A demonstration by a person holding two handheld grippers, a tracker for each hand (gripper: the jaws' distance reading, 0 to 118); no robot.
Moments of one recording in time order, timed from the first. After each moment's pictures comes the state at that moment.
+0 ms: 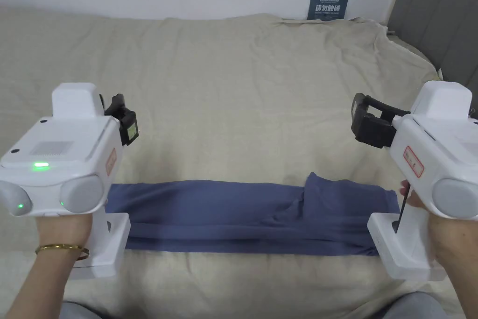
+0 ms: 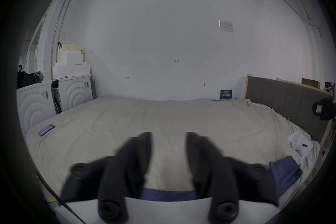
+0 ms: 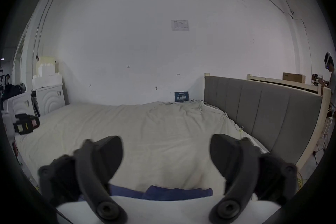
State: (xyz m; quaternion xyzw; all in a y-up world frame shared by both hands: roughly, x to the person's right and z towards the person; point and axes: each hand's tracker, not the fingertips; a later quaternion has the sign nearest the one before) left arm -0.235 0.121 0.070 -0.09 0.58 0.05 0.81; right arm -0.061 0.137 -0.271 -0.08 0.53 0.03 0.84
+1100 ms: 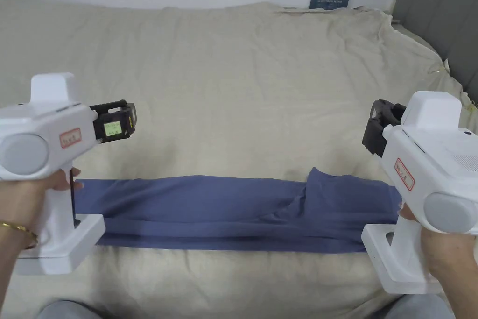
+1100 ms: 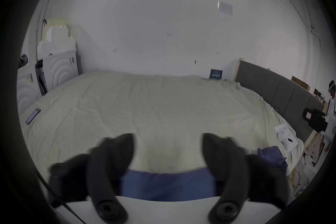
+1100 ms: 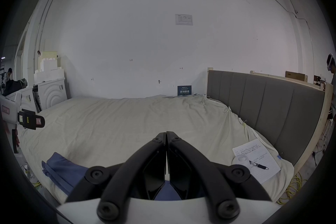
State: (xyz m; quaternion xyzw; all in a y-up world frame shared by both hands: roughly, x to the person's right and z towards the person) left arm -0.295 0.130 0.107 -0.18 0.51 0.17 0.83; right arm -0.069 0.119 -0.266 -0.09 0.54 0.05 0.83
